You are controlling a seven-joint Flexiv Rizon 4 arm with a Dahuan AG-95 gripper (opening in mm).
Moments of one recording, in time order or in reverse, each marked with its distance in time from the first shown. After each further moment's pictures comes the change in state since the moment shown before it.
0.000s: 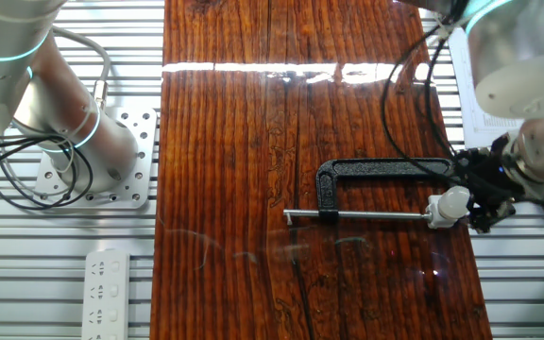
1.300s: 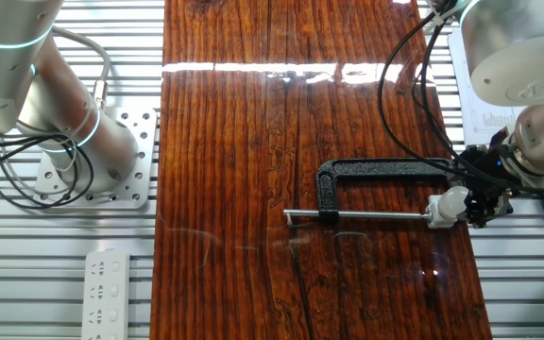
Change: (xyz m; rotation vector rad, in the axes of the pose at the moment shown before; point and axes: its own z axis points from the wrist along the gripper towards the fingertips) arm -0.001 -0.001 0.001 0.023 0.000 0.023
